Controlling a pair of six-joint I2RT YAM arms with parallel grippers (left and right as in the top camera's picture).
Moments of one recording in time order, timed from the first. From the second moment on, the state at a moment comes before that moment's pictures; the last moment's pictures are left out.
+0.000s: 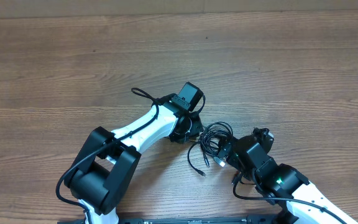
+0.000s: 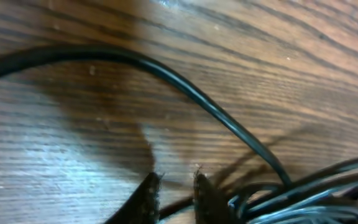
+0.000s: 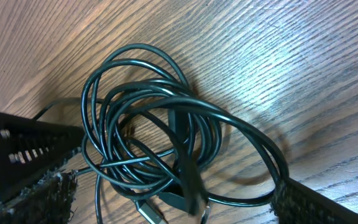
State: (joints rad) left arm -0.63 1.90 1.17 -0.60 0.20 -0.92; right arm 0.67 0.98 0.46 -0.49 0.17 1.19
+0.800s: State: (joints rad) left arm -0.59 1.62 1.29 -0.67 0.33 -0.68; right arm 0.67 0.71 0.63 -0.90 0.24 1.19
